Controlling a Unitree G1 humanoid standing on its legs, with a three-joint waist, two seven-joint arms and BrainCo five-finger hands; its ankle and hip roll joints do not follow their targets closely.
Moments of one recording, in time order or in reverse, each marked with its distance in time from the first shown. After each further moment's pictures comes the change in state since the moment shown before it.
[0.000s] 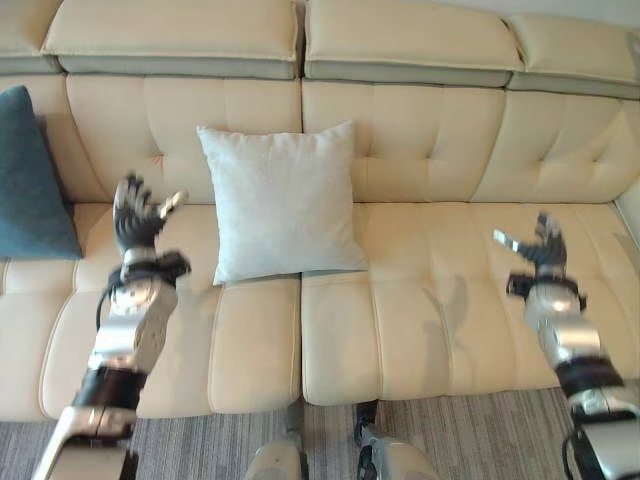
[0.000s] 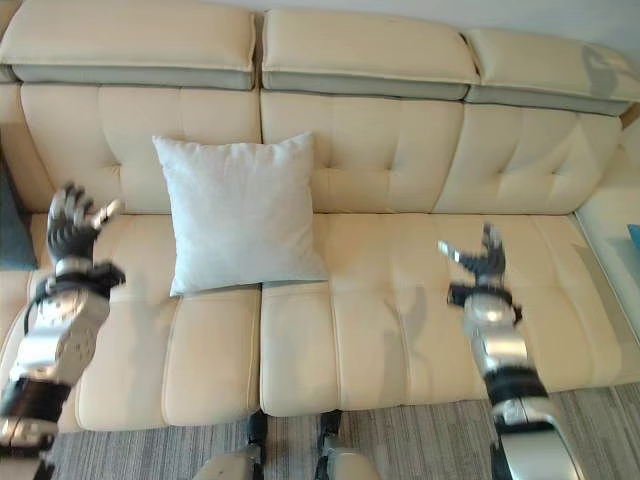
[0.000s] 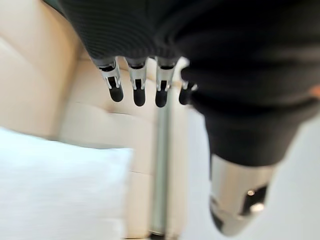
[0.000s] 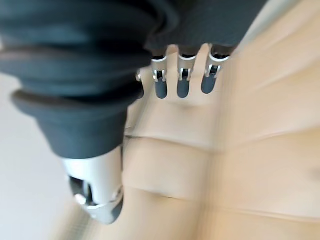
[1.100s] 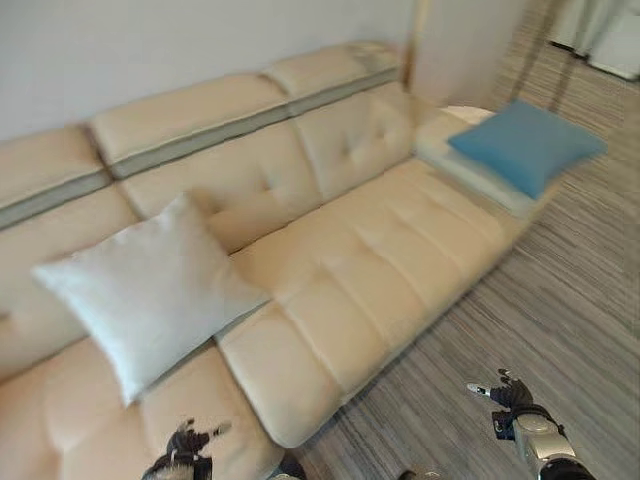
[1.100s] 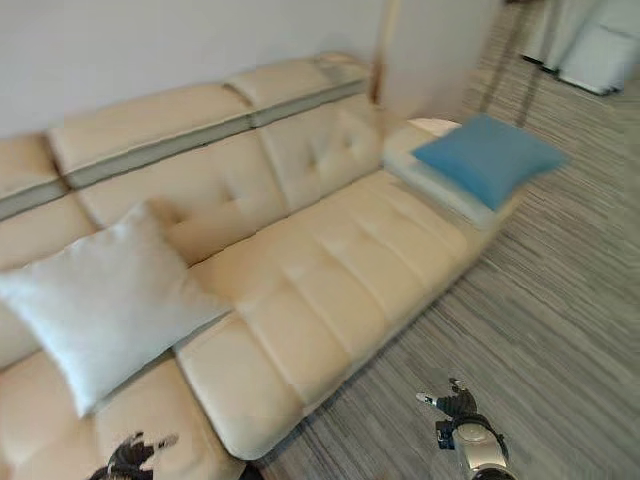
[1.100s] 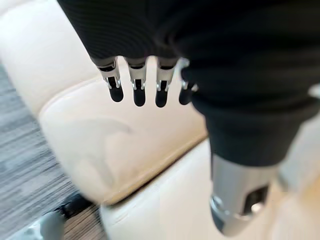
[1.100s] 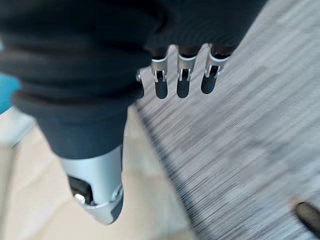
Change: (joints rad) left arm 0.147 -0.212 -0.105 0.780 0.364 0.130 -0.165; right arm 0.140 0.138 0.007 0.340 -0.147 0.030 0.115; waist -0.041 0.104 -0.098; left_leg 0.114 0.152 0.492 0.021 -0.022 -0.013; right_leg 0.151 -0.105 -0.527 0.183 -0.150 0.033
